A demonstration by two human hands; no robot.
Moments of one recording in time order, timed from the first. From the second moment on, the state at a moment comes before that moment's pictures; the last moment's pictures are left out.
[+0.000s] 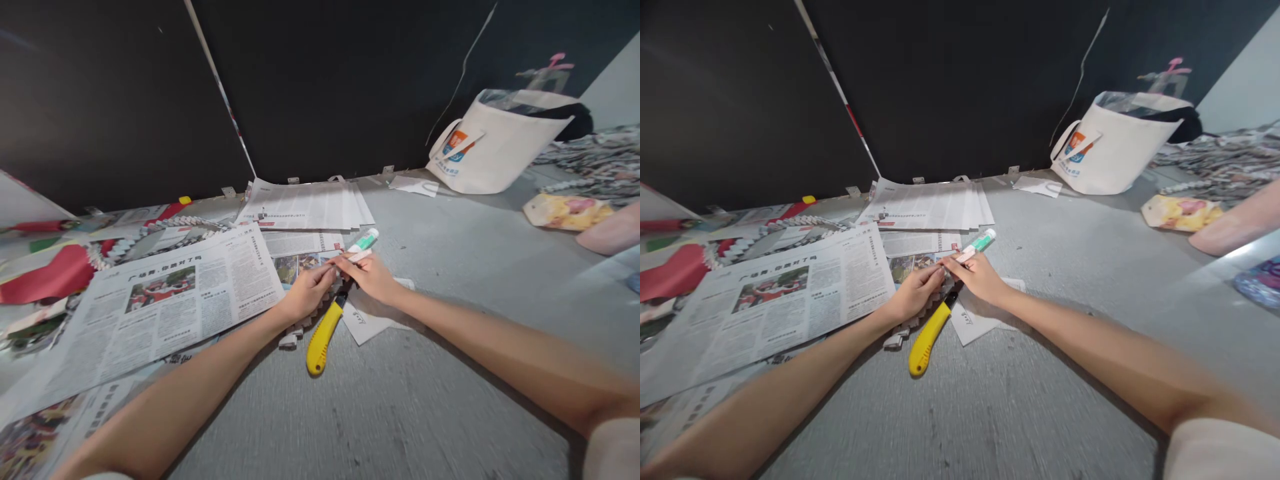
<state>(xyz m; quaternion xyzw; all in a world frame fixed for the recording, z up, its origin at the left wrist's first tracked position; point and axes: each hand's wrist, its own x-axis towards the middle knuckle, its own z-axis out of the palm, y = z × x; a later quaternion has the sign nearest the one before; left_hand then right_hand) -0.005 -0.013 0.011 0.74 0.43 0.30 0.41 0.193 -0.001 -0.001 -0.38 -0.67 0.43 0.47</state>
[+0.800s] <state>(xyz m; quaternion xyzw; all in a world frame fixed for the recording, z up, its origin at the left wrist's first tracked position) -0.008 -0.011 0.007 0.71 0.44 0.32 0.46 0.191 -0.003 0.003 -0.38 -0.61 0.48 0.50</state>
